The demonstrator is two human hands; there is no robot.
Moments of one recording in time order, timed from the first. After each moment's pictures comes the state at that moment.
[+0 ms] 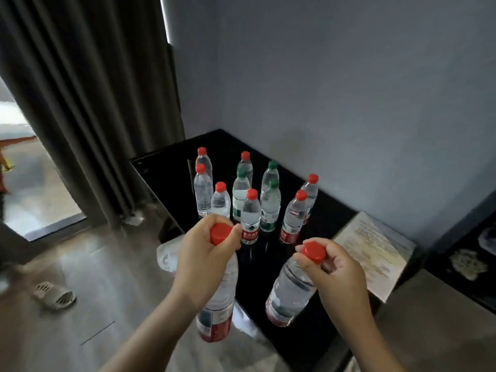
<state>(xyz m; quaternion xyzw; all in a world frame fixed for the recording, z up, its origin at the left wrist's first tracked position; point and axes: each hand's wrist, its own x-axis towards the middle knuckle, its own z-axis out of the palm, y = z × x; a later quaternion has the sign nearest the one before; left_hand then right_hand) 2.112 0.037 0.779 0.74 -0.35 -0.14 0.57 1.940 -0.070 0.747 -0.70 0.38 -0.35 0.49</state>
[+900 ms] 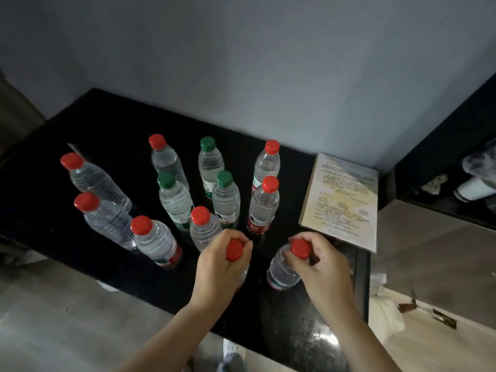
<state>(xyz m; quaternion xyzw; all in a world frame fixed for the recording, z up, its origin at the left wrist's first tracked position) 2.202 -0.154 0.643 0.66 -0.52 -0.32 0.43 2.022 -0.175 0.651 -0.62 0.62 -0.32 0.36</state>
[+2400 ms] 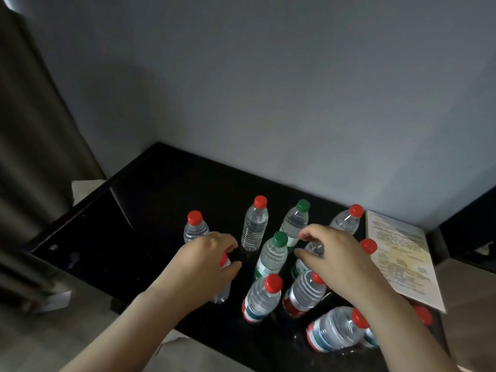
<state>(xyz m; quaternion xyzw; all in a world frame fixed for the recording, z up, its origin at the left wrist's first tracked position) 2.478 -0.167 0.752 0.64 -0.73 -0.18 0.17 2.248 -0.213 0.771 -0.78 0.59 -0.12 0.16</state>
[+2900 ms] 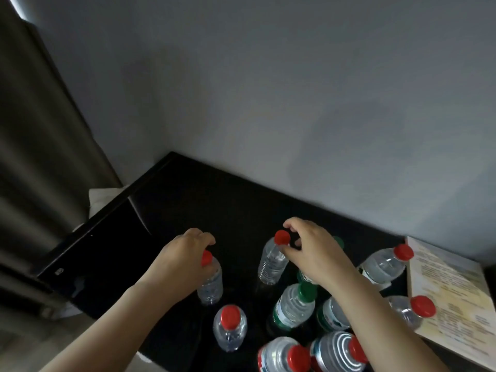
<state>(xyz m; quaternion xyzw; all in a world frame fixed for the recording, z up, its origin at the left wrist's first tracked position) 2.547 -0.265 0.722 0.72 -0.66 -0.18 0.13 2.315 -0.343 0.725 -0.81 0.54 -0.11 0.20</state>
